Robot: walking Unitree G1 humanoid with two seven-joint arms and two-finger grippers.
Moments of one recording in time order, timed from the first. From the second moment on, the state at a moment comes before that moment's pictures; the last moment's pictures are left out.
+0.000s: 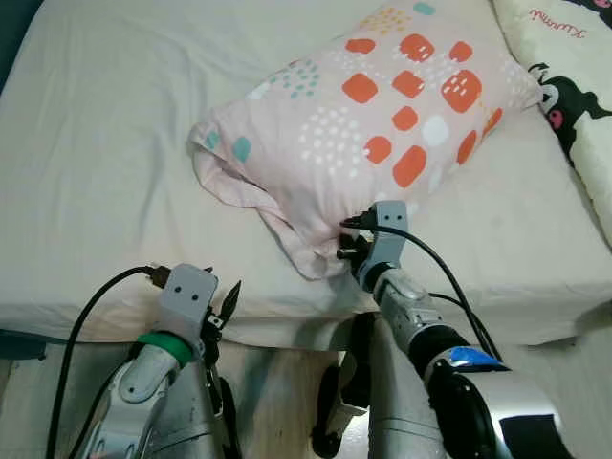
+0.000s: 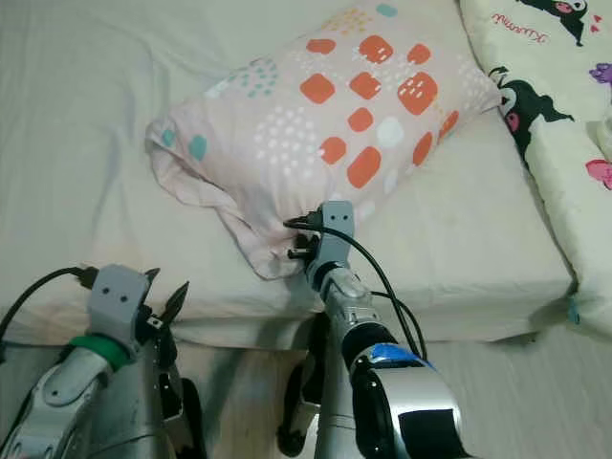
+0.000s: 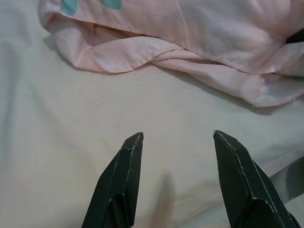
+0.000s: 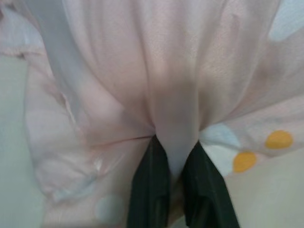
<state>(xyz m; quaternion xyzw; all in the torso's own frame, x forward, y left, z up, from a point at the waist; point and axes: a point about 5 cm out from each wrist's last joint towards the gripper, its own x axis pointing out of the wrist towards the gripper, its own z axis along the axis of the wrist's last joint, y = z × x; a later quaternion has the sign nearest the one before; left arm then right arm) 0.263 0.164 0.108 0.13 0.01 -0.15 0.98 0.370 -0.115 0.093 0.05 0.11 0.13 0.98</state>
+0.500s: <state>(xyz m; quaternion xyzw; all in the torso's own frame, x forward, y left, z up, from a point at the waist) 0.304 0.193 0.123 0.11 -0.02 -0.01 0.99 0.367 -0.092 0.102 0.03 0.10 0.28 0.95</state>
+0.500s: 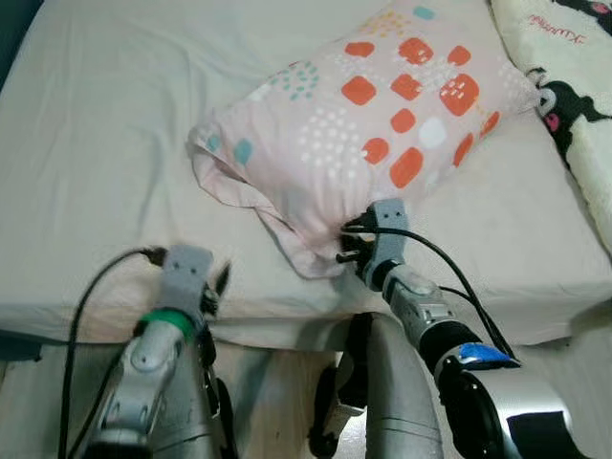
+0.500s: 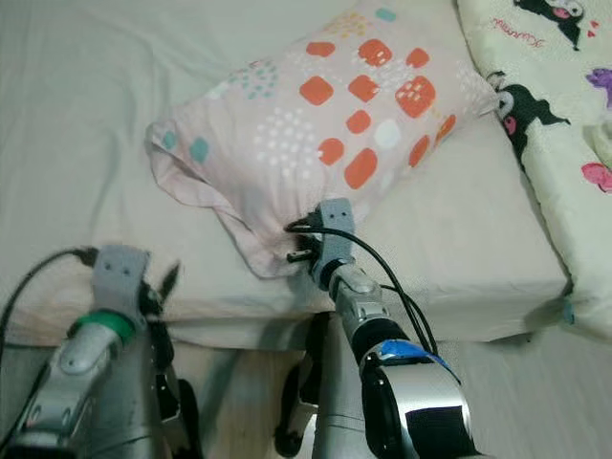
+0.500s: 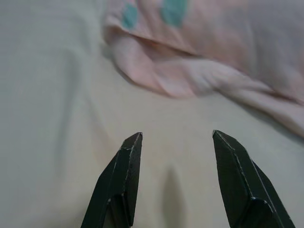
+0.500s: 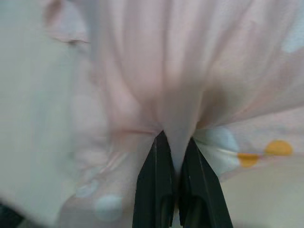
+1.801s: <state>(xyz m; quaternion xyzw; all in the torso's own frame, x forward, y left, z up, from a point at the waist) 0.327 0.187 0.108 0.05 0.02 -0.02 1.00 0.335 -0.156 0.113 0.19 0.02 0.13 0.97</state>
